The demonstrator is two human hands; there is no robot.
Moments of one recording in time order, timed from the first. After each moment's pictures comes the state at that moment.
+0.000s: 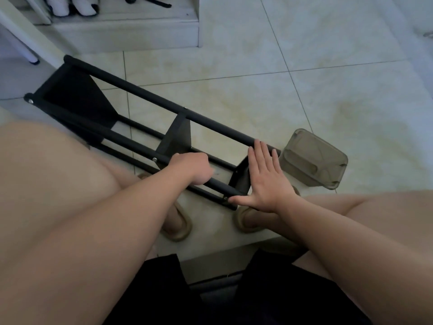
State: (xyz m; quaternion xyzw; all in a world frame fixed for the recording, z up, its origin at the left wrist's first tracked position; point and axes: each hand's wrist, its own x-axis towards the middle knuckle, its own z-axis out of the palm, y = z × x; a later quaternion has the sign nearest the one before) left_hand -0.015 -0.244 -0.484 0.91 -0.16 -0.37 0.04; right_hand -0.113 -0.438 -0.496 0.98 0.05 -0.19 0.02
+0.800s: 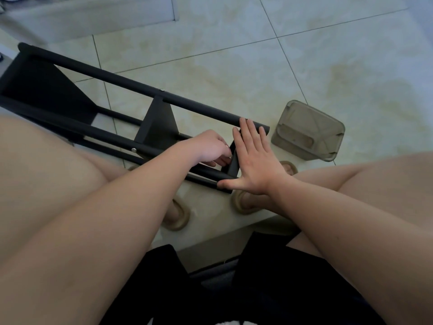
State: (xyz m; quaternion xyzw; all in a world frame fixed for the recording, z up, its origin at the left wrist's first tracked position) left_hand -0.014 -0.296 -0.494 0.77 -0.06 -0.50 0.38; right_hand -0.114 -0.439 -0.507 0.99 0.06 -0.16 -0.05
